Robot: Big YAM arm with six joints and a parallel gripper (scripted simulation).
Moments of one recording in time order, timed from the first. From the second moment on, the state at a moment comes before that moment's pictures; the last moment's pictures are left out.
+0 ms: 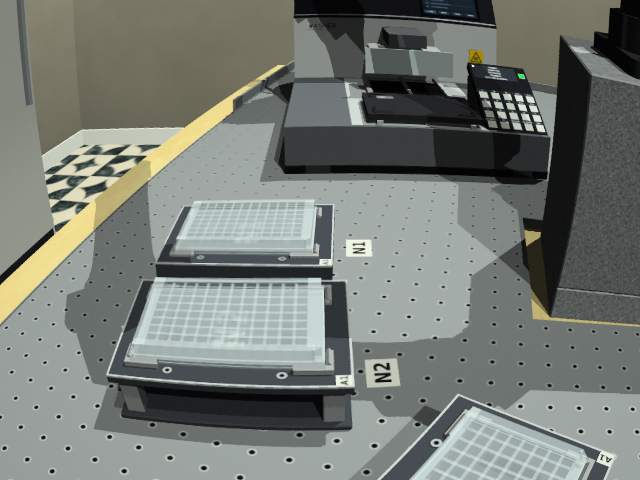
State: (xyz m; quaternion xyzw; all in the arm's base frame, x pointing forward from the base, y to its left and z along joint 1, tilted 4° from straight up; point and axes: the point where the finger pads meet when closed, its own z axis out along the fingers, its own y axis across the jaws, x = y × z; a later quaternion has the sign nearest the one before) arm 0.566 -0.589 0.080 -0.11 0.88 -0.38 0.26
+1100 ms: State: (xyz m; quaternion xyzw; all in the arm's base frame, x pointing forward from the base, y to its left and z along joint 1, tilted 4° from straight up) arm 0.559 -0.454 0.076 -0.09 0.92 -0.28 0.26
